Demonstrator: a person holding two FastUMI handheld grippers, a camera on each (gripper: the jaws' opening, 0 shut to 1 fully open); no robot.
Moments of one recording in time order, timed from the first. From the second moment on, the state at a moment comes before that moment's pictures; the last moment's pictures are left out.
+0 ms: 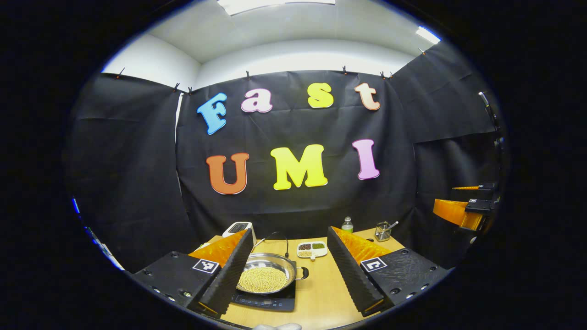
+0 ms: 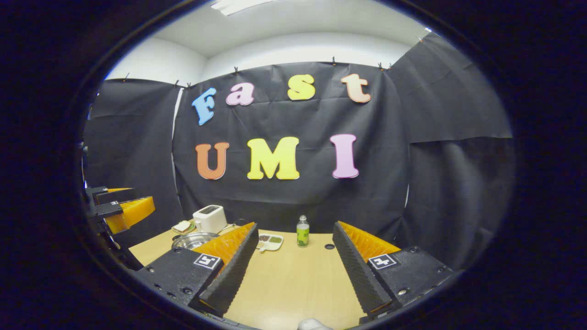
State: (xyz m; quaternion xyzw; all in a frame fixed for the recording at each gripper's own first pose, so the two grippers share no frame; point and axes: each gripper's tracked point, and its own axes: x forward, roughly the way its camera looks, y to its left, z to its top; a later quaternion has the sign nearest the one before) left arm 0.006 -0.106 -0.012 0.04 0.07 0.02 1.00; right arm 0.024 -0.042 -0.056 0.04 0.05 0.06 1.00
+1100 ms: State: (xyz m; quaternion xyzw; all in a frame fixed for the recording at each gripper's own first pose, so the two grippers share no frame) left arm -0.066 -0.155 -0.001 0.02 0.05 0.04 1.00; right arm -0.021 -0.137 -0.045 0.05 0.04 0.05 1.00
